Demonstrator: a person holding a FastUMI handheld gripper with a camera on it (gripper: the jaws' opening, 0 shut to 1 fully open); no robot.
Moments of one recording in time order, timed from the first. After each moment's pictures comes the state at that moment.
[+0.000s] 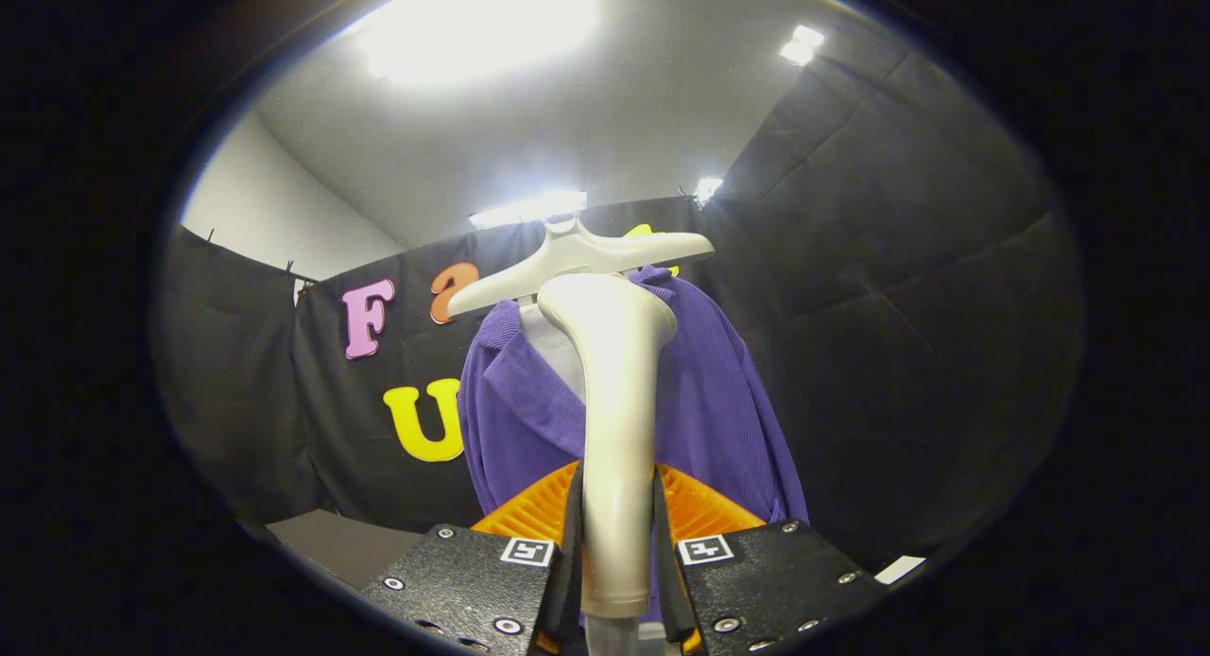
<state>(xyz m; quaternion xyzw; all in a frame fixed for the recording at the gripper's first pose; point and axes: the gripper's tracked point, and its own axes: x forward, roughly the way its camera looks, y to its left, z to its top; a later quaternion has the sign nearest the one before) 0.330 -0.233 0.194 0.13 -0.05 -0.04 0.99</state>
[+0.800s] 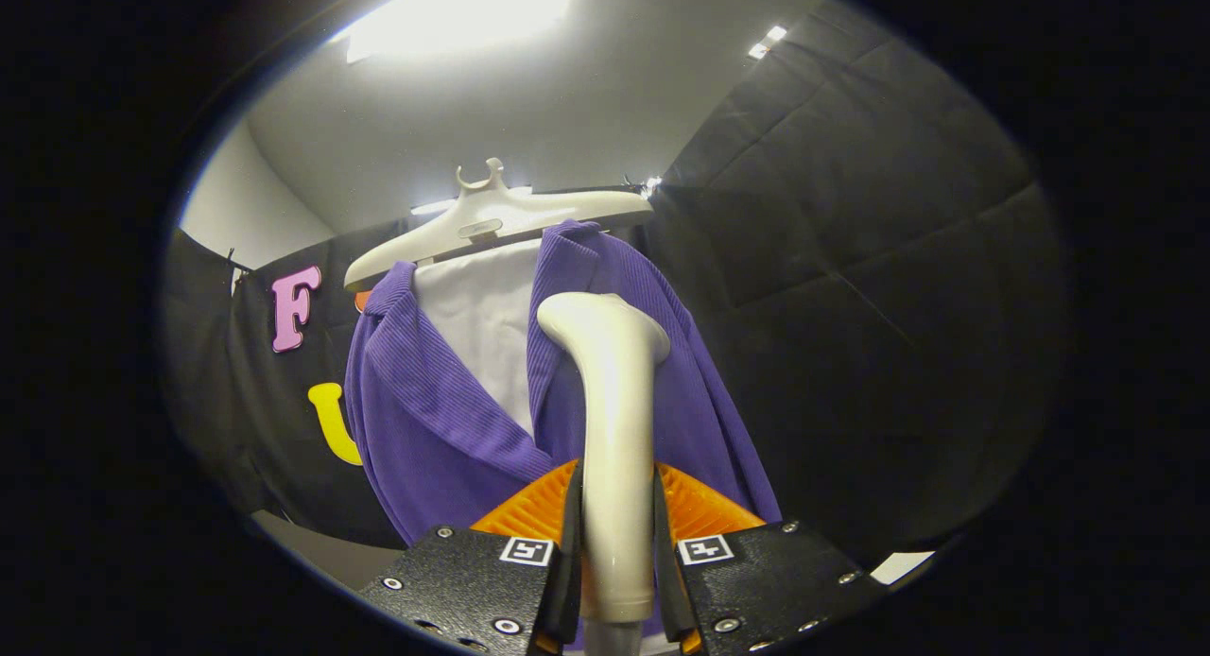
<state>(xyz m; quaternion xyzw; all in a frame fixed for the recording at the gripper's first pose) 0.391 -0.277 0.135 0.12 -0.02 -0.12 0.98</state>
